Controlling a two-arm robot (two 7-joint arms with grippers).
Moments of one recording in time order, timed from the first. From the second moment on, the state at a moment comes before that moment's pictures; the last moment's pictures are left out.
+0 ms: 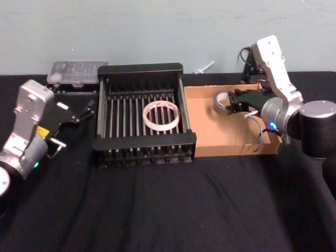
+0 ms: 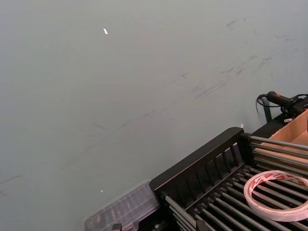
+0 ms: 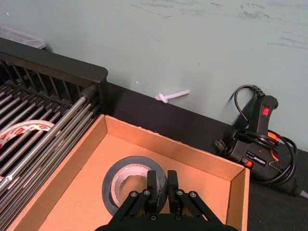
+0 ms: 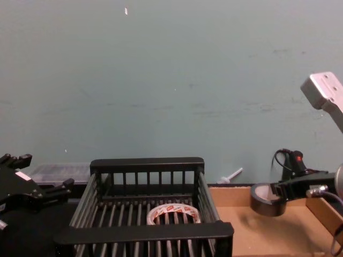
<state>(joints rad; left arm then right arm) -0.20 0.60 0.45 -1.41 -0.25 -0.12 0.03 0.46 0.21 -0.28 -1.19 0.10 0.44 0.26</state>
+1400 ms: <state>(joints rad) -0.20 0.60 0.45 -1.41 -0.25 -0.12 0.03 0.46 0.21 -0.28 -1.20 0.10 0.44 0.26</state>
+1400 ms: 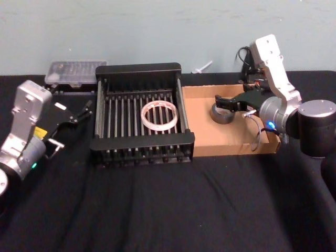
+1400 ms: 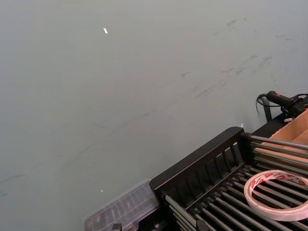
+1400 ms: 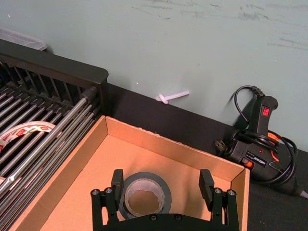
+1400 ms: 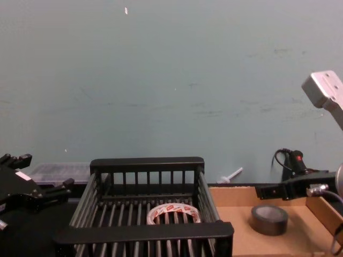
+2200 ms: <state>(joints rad) -0.20 0.60 0.45 -1.41 -0.25 -0.12 0.03 0.27 0.23 -0.21 -1.42 0.04 0.23 0.17</state>
